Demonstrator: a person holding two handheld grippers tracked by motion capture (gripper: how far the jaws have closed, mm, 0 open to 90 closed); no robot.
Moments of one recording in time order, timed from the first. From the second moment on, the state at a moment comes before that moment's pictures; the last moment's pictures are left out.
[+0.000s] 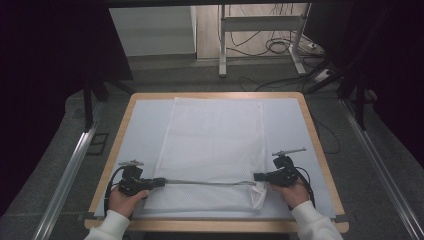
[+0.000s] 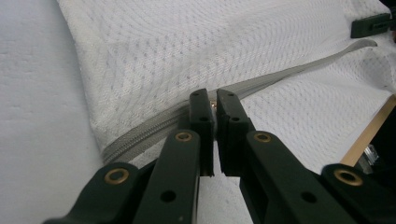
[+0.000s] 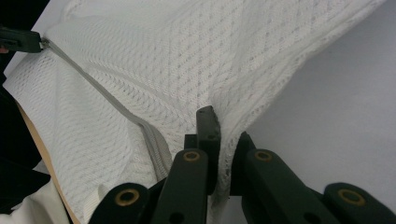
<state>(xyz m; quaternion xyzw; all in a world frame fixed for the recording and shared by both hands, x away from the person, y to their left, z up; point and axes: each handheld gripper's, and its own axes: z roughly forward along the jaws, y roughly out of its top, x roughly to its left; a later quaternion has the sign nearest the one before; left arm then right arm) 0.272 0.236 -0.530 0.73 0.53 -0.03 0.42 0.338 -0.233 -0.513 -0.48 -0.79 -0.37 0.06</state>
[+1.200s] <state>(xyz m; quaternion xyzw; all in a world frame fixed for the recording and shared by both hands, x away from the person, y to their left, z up) 0.265 0.263 -0.531 0.72 0.56 -0.01 0.41 0.339 -0.233 -0.515 -0.48 -0.79 -0.37 0.06</state>
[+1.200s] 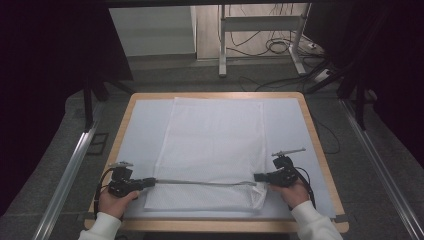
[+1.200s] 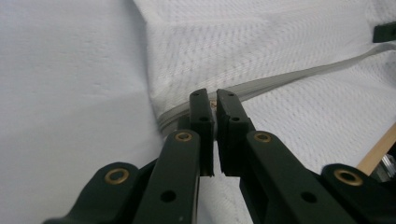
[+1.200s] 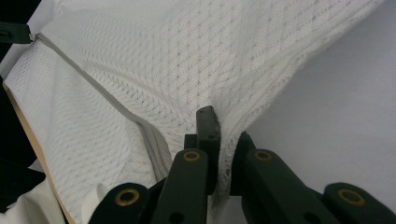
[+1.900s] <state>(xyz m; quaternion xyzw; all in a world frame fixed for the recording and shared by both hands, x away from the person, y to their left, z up) 0.262 0.280 -0.537 0.72 0.57 0.00 0.40 0.341 -0.234 -0.518 -0.48 -0.80 -0.36 0.06</state>
